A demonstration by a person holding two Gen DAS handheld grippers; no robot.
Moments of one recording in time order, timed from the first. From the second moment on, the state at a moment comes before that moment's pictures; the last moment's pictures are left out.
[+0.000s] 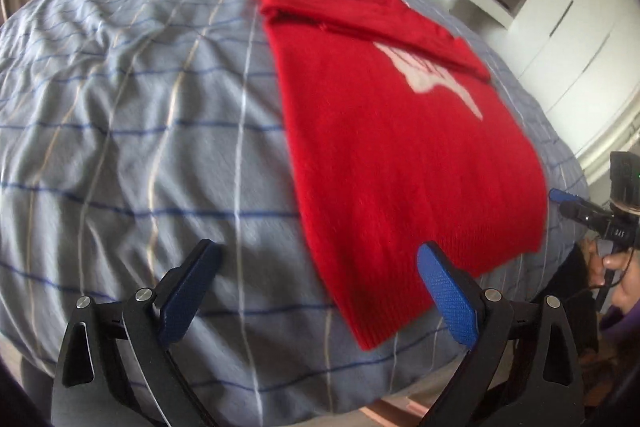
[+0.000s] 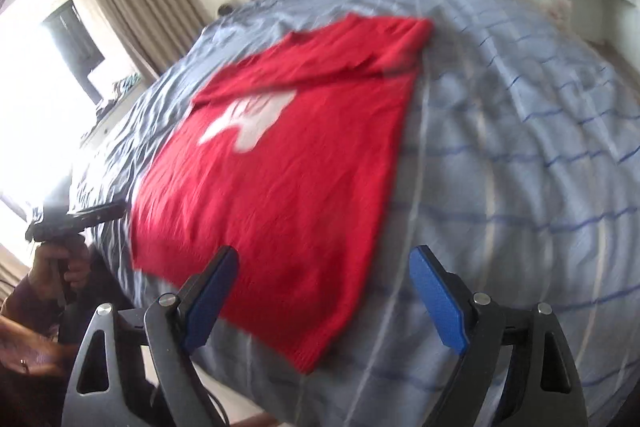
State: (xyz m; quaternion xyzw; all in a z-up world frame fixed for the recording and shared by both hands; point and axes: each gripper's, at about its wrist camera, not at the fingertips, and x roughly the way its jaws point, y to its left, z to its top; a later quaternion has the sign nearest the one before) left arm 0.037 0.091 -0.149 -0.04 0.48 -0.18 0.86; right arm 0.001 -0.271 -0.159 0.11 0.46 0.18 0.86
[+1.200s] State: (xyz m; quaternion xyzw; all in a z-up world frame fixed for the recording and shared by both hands) left arm 0.279 0.091 -0.092 -0.22 0.42 -0.21 0.86; right arm 0.246 -0.322 -0.098 0.24 0.34 0.15 0.90
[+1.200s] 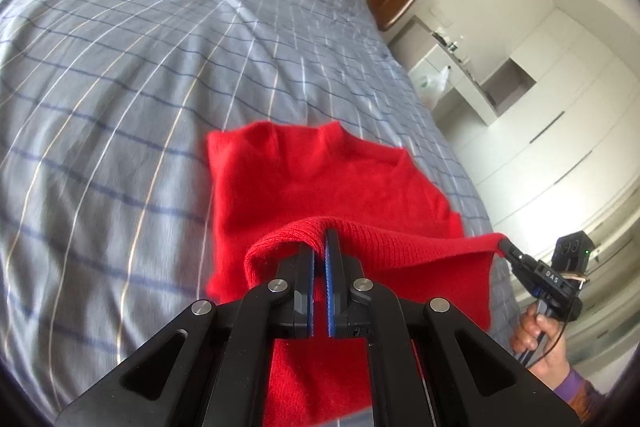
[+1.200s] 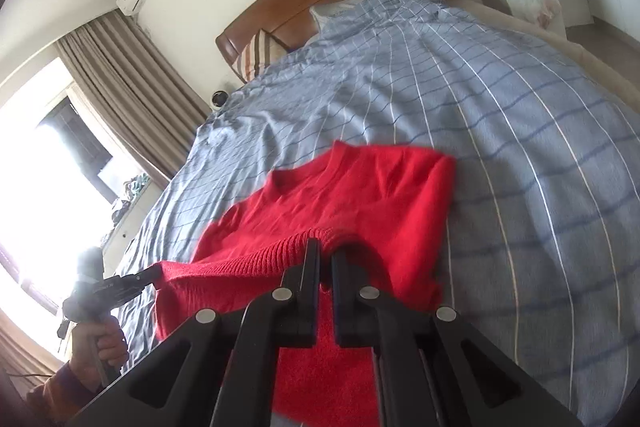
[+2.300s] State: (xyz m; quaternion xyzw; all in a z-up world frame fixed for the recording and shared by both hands) left arm 0.143 0.076 -0.114 -0.05 0.37 -0.11 0.92; right arm 0.117 -0.265 -0.134 0.03 0.39 0.13 0.91
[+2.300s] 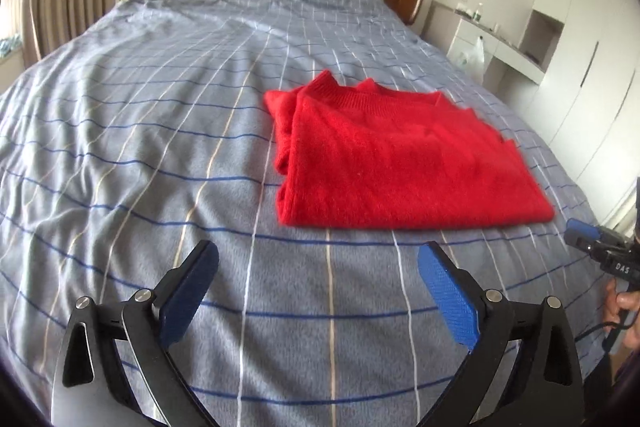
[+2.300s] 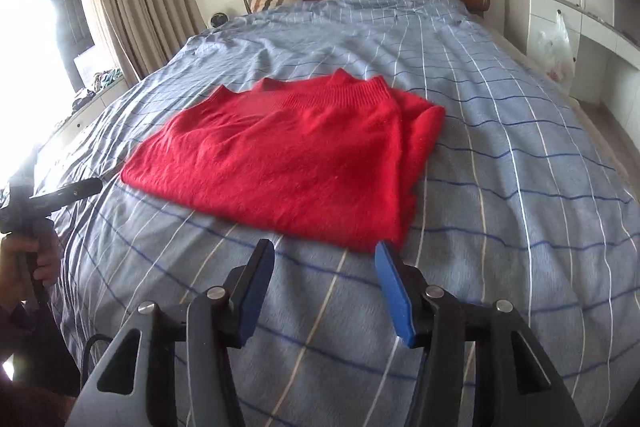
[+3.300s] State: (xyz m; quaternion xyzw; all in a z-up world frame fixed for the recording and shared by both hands) left arm 0.141 0.048 -0.170 0.02 0.36 -0.09 0.93; right arm 0.101 -0.234 -0.192 0.00 0.36 0.02 0.93
